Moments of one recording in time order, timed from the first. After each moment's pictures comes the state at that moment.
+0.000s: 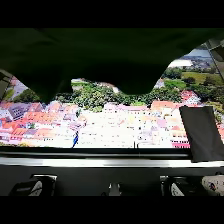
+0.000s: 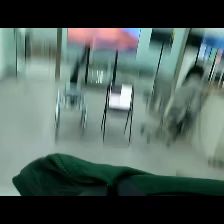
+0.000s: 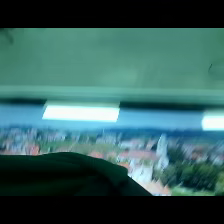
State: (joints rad) left arm 0.15 -0.65 1.68 1.20 -0.88 -1.54; right arm -0.12 -0.90 1.82 -1.29 1.12 1.46
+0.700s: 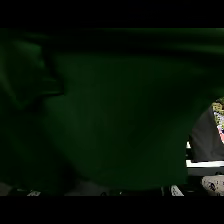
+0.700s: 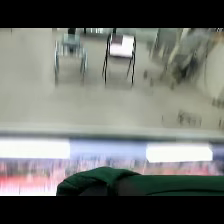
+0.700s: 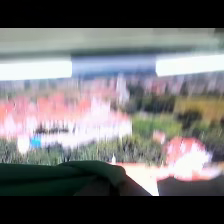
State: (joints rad) left arm 0.15 -0.79 1.79 1.26 -1.22 -1.57; right arm -0.12 -0.95 1.89 -1.50 1.51 1.56
